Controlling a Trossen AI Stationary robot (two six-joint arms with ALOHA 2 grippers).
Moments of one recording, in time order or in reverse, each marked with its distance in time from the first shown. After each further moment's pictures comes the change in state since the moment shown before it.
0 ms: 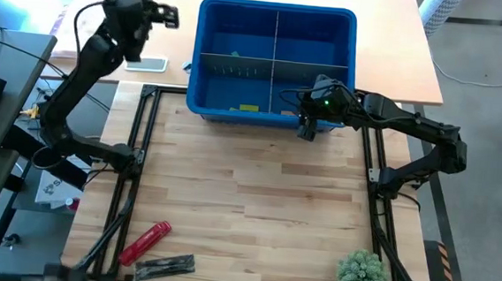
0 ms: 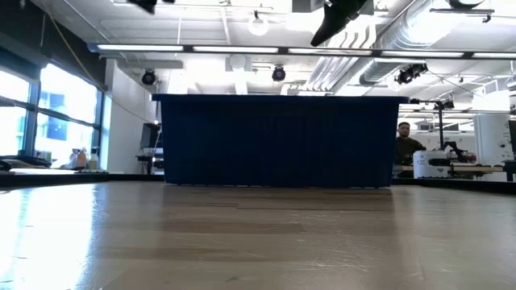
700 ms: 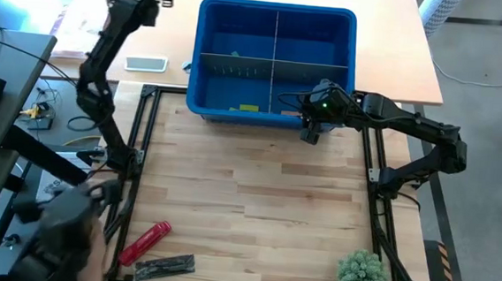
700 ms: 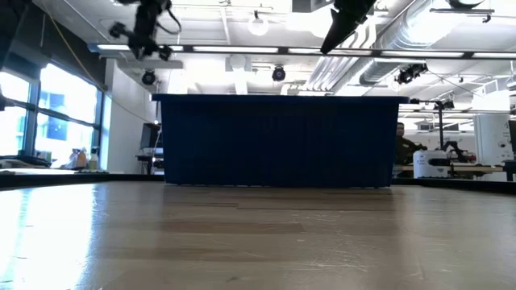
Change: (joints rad) left arm 0.338 0.480 0.350 -0.198 -0.081 -0.012; right arm 0.002 0.000 0.000 -0.114 -0.001 0.090
